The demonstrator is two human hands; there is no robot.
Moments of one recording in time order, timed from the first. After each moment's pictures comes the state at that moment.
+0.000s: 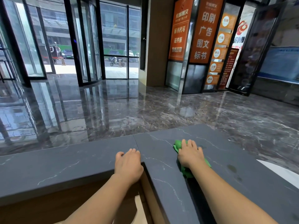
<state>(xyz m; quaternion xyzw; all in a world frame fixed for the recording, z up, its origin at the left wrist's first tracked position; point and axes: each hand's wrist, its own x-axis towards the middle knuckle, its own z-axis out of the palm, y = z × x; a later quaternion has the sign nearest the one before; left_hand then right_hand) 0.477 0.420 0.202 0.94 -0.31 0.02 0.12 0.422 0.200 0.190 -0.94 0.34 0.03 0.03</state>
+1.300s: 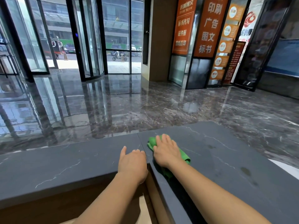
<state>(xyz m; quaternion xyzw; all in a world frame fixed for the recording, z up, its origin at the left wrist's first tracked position) 0.484 0.412 0.210 0.95 -0.31 -0.02 0.00 0.482 0.270 0.183 -0.98 0.20 -0.01 0.07</state>
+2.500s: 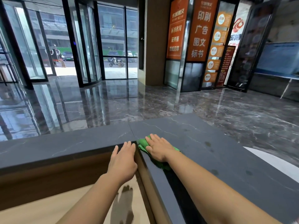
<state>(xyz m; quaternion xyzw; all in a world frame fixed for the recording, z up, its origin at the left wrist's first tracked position) 0.363 0.462 0.220 0.94 -0.31 0.01 0.15 0.368 0.279 0.199 -0.99 0.09 0.07 0.07</state>
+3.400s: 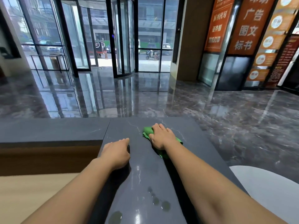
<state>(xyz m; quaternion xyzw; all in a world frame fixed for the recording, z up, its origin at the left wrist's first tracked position) 0.361 0.294 0.225 0.98 -0.15 -0.07 0.07 0.409 0.099 0.194 -1.00 0.01 -0.01 0.09</state>
